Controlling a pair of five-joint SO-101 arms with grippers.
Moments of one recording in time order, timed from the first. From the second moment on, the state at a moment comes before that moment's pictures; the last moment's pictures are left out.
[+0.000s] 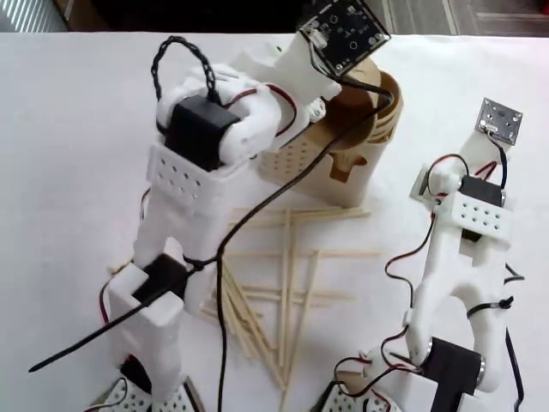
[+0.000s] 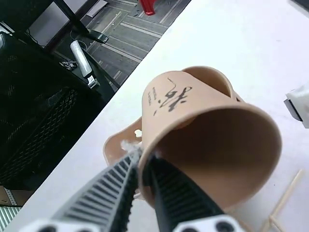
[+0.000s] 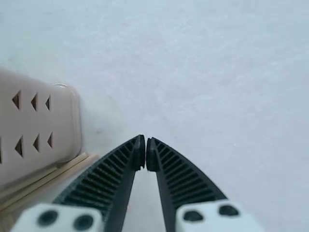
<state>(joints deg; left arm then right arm) 28.5 21.8 -73.5 97.5 -25.4 17.2 -14.0 28.9 53.7 -4.4</state>
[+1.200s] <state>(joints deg) 23.3 27.0 -73.0 83.4 -14.0 17.2 -14.0 28.9 53.7 -4.4</state>
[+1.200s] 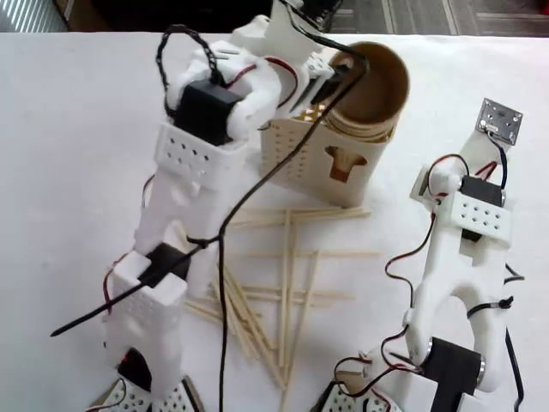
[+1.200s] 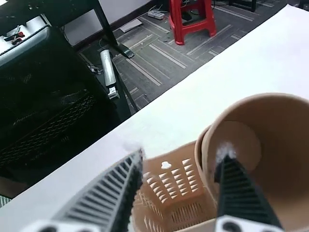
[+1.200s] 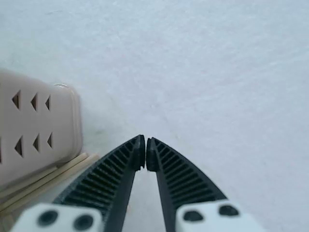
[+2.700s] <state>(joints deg) 20.9 30.2 -73.0 75.0 -14.0 17.2 -8.7 28.8 51.6 -4.4</state>
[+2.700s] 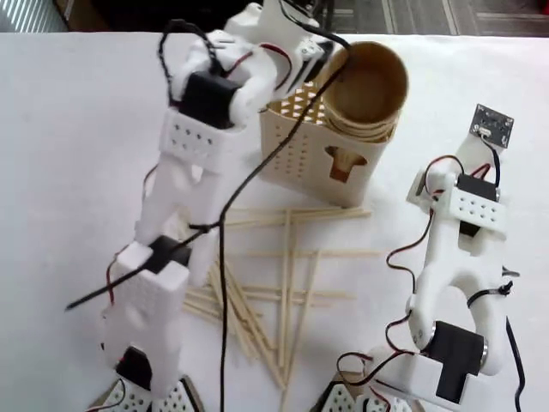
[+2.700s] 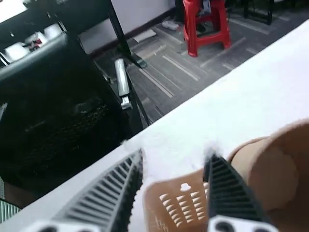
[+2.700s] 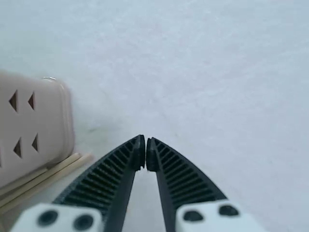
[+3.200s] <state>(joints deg) 27.4 20.6 -73.0 82.2 -14.0 17.2 -8.7 28.8 51.6 -4.4</state>
